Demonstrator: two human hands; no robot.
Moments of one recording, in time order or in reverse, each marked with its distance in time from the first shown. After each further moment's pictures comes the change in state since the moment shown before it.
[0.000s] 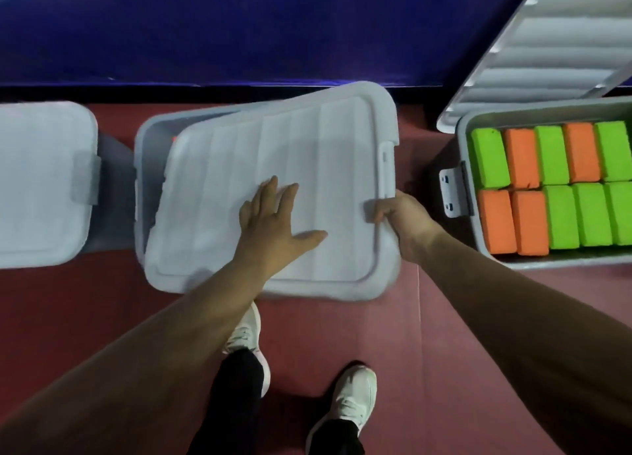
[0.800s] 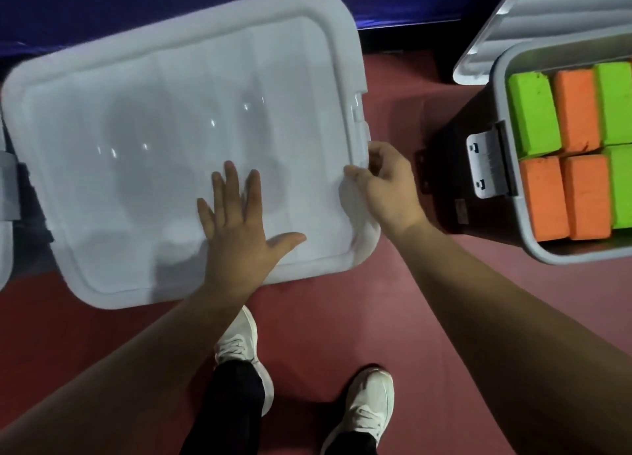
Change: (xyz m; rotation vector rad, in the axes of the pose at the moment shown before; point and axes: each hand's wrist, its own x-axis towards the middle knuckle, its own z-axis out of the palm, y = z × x) left_hand 0.052 -0.057 0.084 0.215 0.161 0.045; right_hand 0.111 0.037 0.020 -0.295 0.182 -0.449
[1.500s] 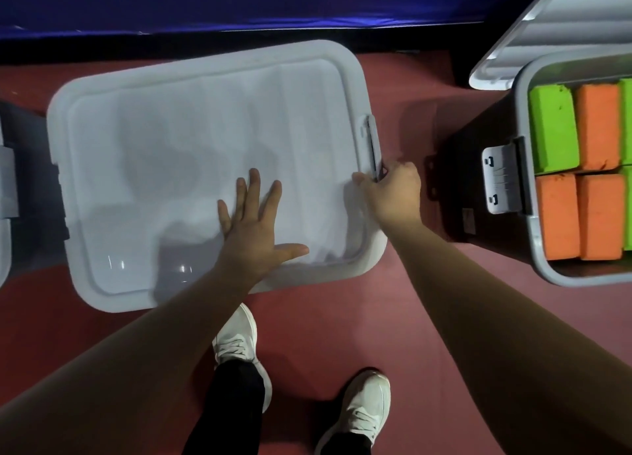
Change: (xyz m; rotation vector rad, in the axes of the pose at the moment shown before) left_hand 0.030 -0.015 0.021 -0.131 -0.288 -0.013; right_hand 0.037 0.020 0.027 -0.484 0.106 0.181
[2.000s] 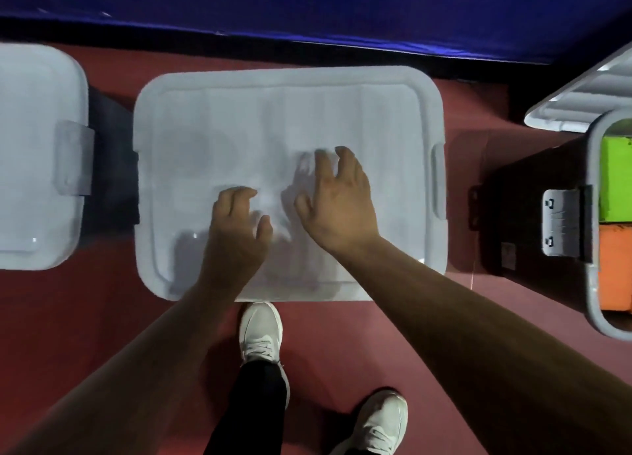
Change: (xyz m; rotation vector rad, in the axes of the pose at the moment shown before) left_hand -0.024 -0.092 -0.041 -0.336 0.627 -0.013; right_hand -0.076 -0.113 0.084 -0.375 -0.033 -0.734
